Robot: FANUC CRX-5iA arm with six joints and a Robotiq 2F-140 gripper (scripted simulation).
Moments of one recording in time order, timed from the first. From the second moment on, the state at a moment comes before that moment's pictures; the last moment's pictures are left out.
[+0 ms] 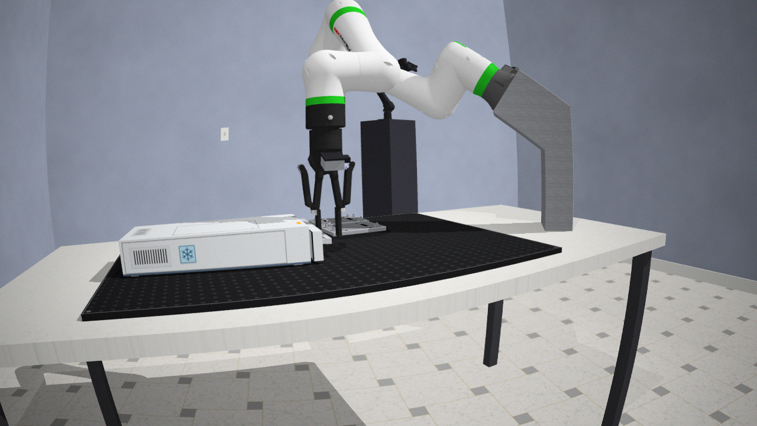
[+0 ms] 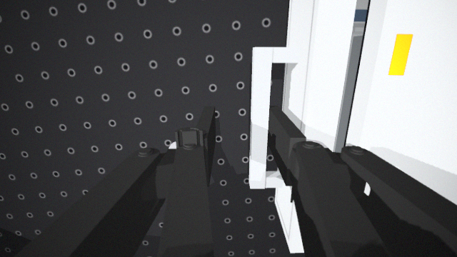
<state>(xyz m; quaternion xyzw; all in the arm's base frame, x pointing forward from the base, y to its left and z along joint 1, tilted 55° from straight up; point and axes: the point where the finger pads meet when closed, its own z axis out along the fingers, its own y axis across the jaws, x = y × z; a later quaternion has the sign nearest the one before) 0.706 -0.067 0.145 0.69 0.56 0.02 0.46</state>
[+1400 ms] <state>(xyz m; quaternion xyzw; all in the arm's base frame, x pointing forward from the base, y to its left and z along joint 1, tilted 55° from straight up) 0.697 -0.068 0.137 0.69 0.56 0.02 0.46</state>
